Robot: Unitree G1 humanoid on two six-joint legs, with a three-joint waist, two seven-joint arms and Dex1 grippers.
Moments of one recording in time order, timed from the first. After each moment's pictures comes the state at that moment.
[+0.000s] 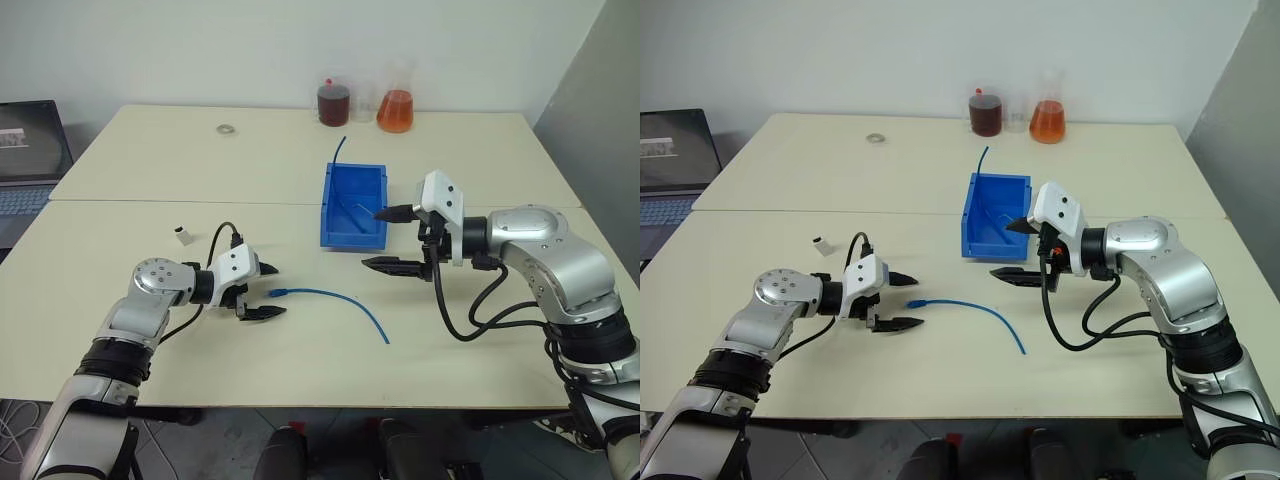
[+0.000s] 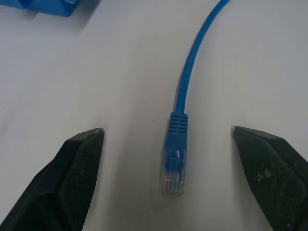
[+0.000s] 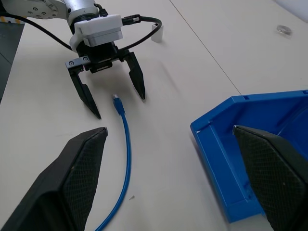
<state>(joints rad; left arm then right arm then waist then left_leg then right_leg) -0.53 0.75 -0.19 0.42 -0.13 0.02 -1.26 -0.71 -0.62 0.17 -0.25 0.36 0.71 1.00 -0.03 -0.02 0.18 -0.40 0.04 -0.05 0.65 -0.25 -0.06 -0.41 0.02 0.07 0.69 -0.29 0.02</state>
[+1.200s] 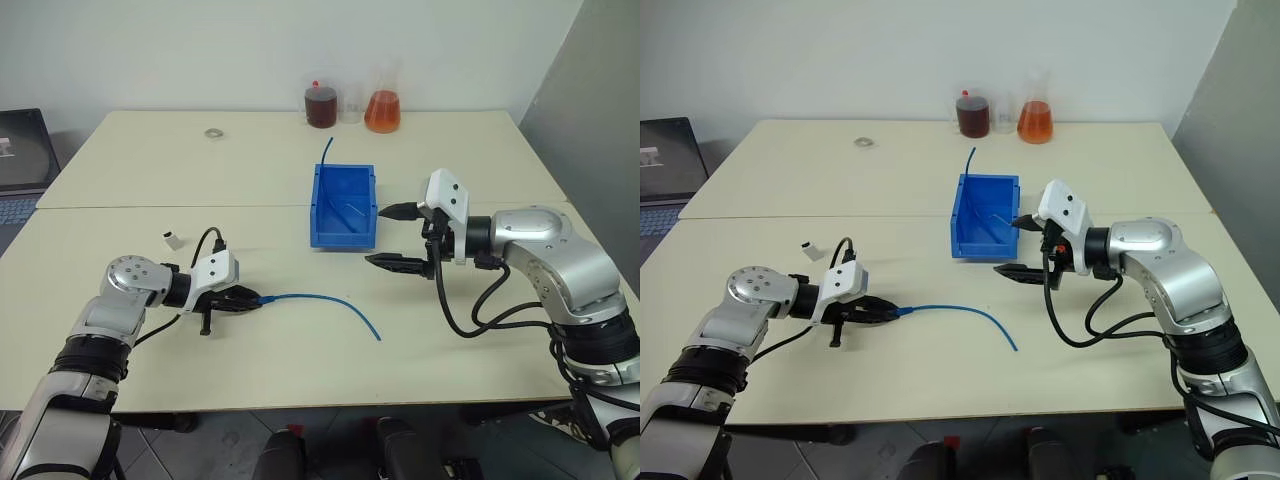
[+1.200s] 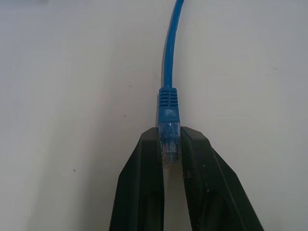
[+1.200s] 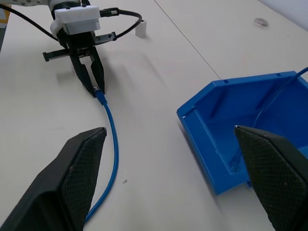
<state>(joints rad) -0.51 0.81 -0.15 0.44 -0.15 0.10 -1.34 -0.69 -0.64 0.15 -0.25 0.38 0.71 0.95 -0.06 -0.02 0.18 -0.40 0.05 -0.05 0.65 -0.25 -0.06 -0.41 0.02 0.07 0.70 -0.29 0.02</state>
